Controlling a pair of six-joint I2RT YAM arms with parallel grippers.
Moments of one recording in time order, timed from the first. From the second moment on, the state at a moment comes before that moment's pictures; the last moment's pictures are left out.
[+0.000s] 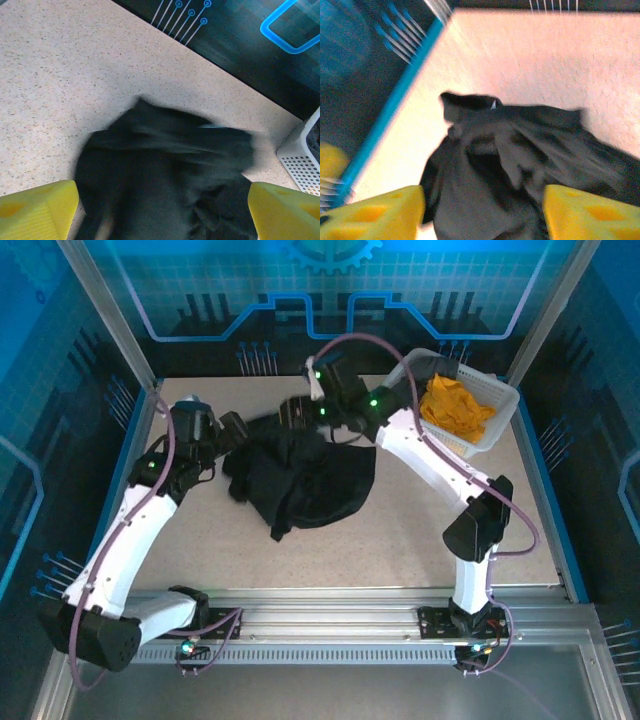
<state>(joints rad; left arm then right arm) -0.23 1.13 1.20 -0.71 -0.22 -0.72 0.70 1.87 1.94 -0.77 -0.09 0.45</state>
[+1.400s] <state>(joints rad) -0.49 2.09 1.68 -0.86 -0.18 -0.56 0.19 2.35 2.09 -0.82 0.00 0.62</state>
